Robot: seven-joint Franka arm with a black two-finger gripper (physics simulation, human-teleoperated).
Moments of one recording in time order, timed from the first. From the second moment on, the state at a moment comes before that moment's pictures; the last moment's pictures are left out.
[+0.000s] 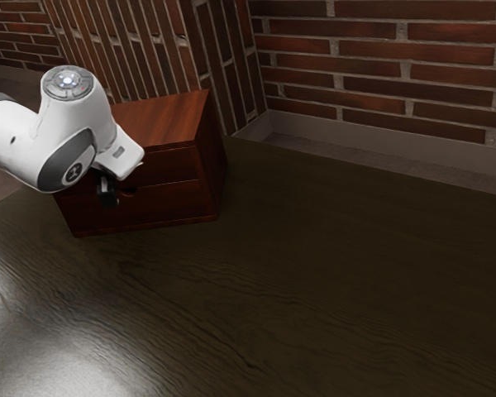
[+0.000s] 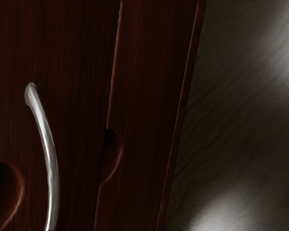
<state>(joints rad) -0.18 0.06 0.57 -1.82 0.48 2.30 0.86</state>
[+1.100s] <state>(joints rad) -0.10 0.23 0.56 -1.71 0.35 2.32 0.91</state>
